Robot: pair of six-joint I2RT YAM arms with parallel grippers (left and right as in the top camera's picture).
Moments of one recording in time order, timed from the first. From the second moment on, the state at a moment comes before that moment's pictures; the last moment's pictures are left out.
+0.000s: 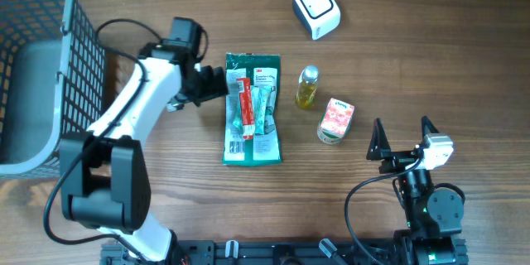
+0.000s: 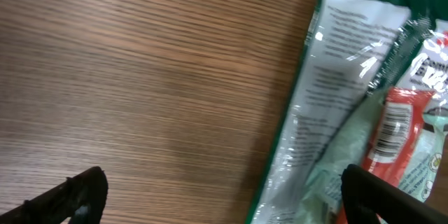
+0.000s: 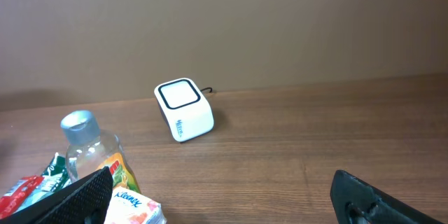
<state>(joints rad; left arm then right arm) -0.17 1.80 1.28 -0.88 0.06 -0.42 0.08 0.02 0.01 0.00 0.00 0.12</state>
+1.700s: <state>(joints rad) -0.28 1.80 1.27 -0.83 -0.02 -0.34 0.08 0.02 0.01 0.00 0.00 0.12</state>
